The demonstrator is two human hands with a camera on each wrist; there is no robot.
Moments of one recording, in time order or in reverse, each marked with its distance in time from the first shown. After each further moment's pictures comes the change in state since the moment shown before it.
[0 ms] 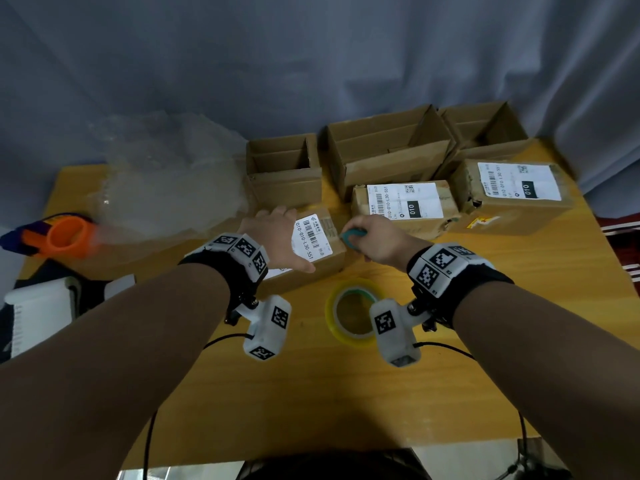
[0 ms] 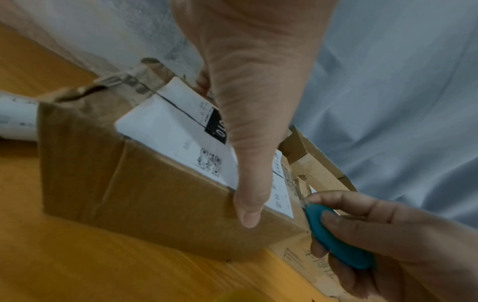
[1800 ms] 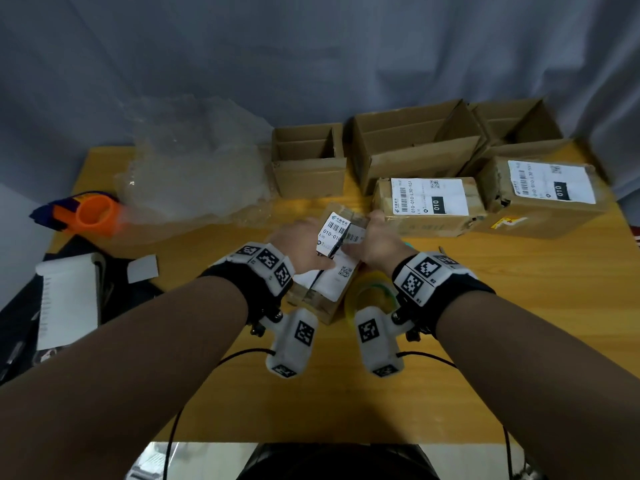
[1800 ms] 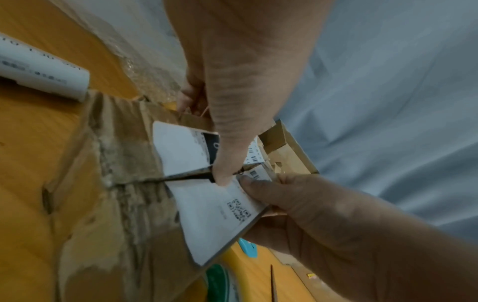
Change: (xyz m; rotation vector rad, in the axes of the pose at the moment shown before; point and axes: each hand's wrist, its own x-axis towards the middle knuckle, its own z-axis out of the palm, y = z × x) left_hand -0.024 0.009 0.015 -0.235 -0.015 0.081; right_hand -0.003 -0.023 0.041 0.006 0.105 0.207
